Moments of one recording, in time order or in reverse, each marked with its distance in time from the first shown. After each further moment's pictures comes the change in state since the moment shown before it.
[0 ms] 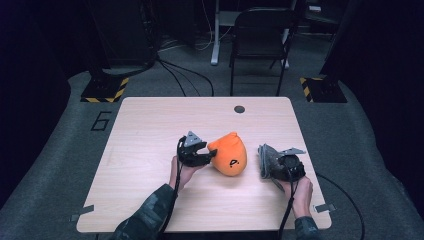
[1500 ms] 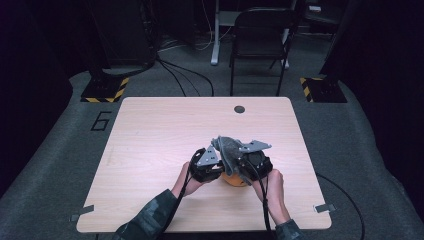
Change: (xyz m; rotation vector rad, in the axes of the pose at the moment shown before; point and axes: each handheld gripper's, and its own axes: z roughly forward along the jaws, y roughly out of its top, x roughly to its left) left arm -0.062 0.002 -0.012 0.022 -0.279 0.375; right arm 0.111 0.054 -0.066 -0.122 0.230 -0.264
